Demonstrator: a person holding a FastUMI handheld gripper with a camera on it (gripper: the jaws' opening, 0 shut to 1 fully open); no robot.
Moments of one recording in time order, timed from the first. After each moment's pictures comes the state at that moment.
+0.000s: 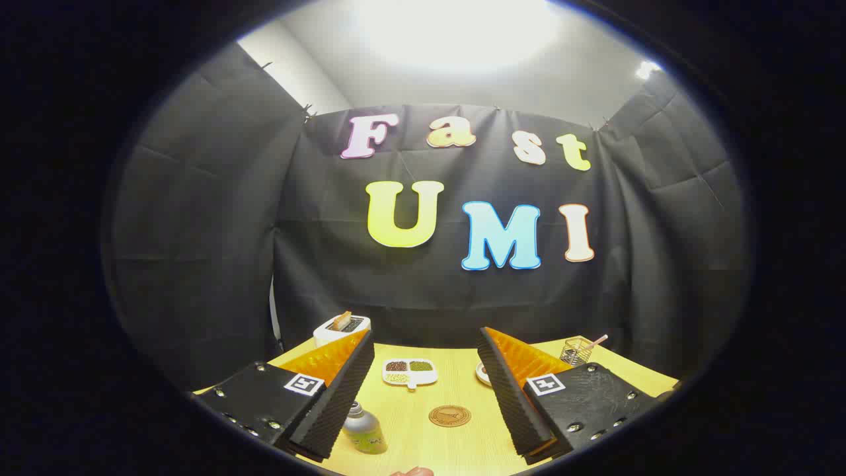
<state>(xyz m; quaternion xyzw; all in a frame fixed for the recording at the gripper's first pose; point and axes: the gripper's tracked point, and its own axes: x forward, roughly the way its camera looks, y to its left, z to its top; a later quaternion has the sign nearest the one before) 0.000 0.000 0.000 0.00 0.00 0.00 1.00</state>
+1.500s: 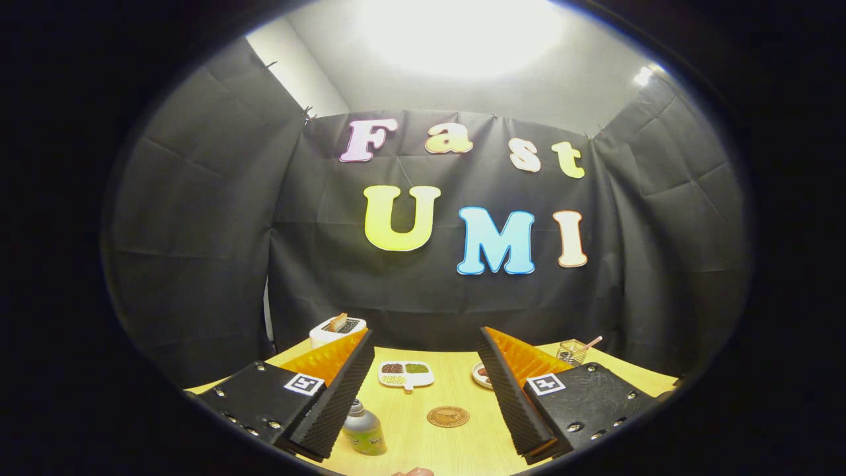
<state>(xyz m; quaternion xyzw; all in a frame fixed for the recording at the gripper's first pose) -0.006 0.004 -0.007 -0.01 -0.02 -0.02 1.00</state>
